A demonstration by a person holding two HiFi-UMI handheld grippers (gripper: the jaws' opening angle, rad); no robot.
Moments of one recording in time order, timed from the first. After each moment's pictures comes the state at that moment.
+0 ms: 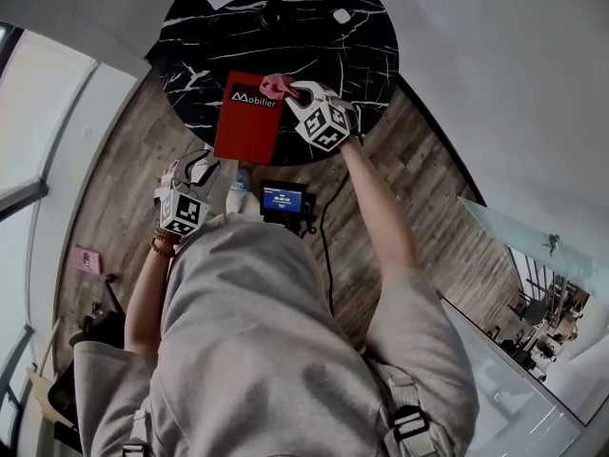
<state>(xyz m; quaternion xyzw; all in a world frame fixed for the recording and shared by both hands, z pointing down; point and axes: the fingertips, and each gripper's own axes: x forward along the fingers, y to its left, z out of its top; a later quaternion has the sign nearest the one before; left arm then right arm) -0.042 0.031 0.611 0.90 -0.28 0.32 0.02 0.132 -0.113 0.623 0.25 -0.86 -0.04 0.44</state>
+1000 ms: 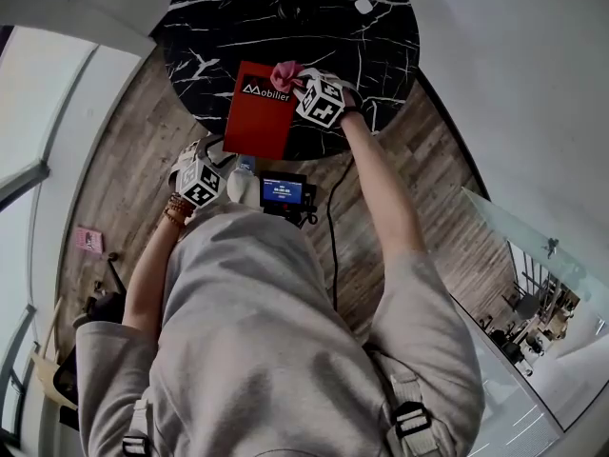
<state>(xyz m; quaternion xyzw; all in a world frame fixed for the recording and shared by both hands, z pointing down) -0.030 0.031 0.719 0.88 -0.18 0.42 0.12 0.126 -0.129 0.713 0.15 -0.82 0.04 0.56</state>
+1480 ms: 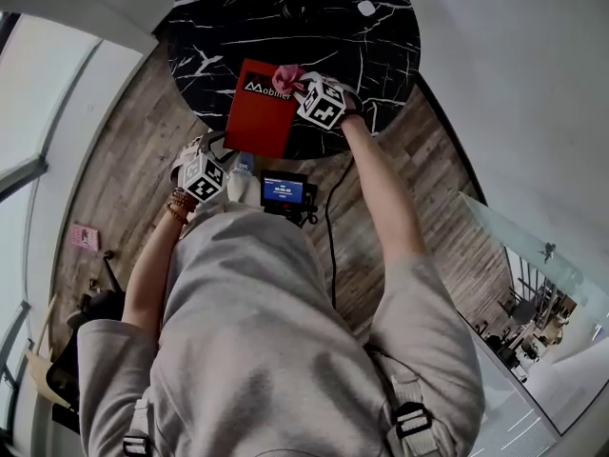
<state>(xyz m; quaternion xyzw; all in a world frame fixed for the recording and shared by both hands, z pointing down) -0.026 0.028 0.721 0.87 -0.20 0.43 0.12 0.125 -0.114 0.715 0.14 -0.81 0.06 0.56</state>
